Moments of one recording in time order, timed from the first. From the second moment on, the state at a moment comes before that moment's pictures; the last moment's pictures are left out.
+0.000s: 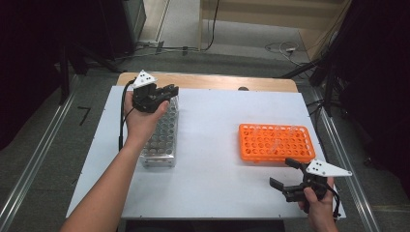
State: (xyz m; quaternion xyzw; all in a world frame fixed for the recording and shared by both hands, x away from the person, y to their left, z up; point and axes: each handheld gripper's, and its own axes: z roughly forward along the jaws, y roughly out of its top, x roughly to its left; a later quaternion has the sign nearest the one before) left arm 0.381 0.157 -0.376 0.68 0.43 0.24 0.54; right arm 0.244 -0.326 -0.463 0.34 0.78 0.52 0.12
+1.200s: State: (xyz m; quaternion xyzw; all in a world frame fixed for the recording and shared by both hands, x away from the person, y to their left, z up) left arm 0.440 0.157 -0.412 0.66 0.49 0.29 0.49; right arm 0.246 -0.327 -0.465 0.35 0.78 0.51 0.12
